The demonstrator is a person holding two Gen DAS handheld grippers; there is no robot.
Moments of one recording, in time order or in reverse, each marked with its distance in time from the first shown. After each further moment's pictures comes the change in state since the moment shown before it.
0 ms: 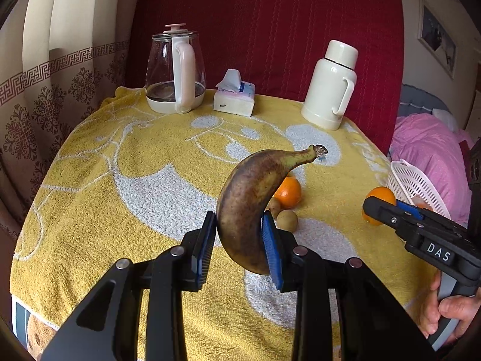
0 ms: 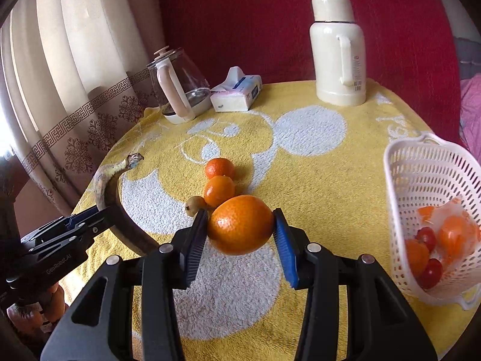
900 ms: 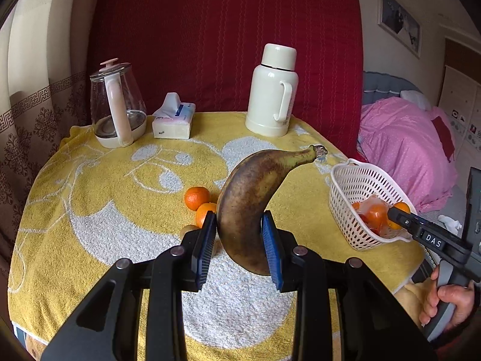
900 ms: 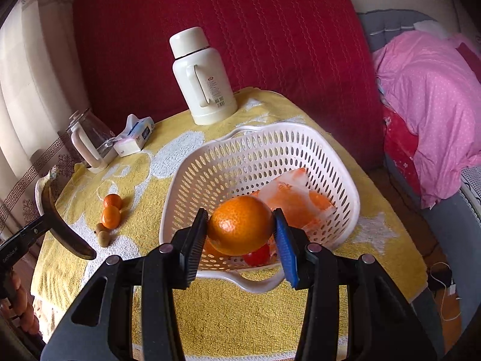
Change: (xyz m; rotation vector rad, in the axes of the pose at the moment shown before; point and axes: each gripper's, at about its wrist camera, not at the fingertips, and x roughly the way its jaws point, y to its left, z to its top) left arm -0.009 -0.088 0.026 0.143 -0.038 -0.113; right arm -0.078 -0.138 -0.031 0.252 -0.105 -0.242
